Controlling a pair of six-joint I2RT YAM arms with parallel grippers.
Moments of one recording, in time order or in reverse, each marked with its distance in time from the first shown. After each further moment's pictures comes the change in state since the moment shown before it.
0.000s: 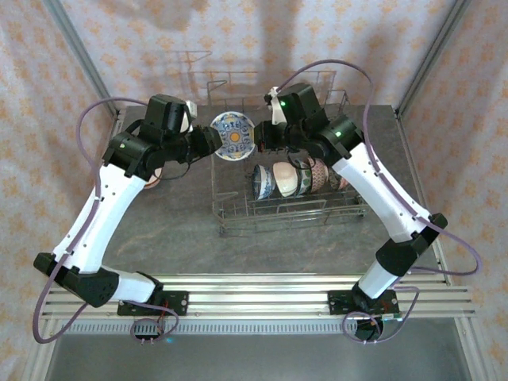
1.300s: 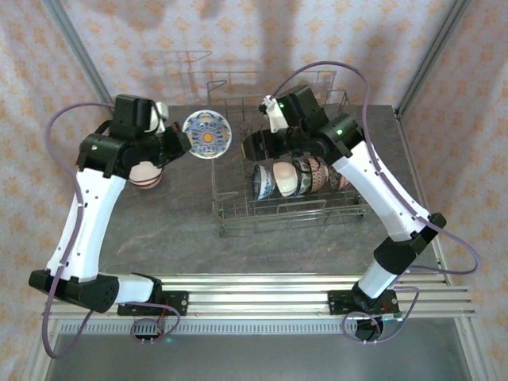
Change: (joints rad) left arm 0.123 -0.009 0.037 -0.130 0.068 0.047; right arm 0.013 0.006 0.053 -0.099 -0.142 -0.171
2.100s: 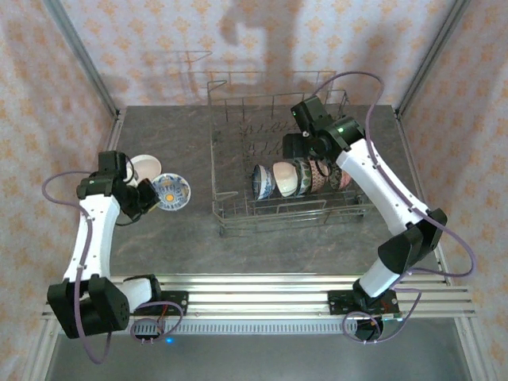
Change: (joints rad) left arm 0.512 -0.230 -0.634 0.019 0.048 0.172; right arm -0.161 -0.024 -0.209 -0.079 0.432 0.116
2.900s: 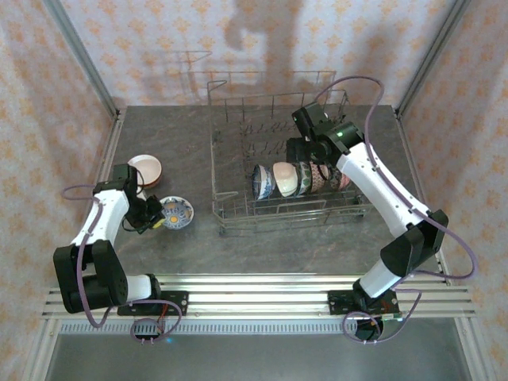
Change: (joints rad) left arm 0.007 0.176 -0.255 0.137 -0.028 0.001; right arm -0.013 -0.026 -0.111 0.037 0.069 0.013
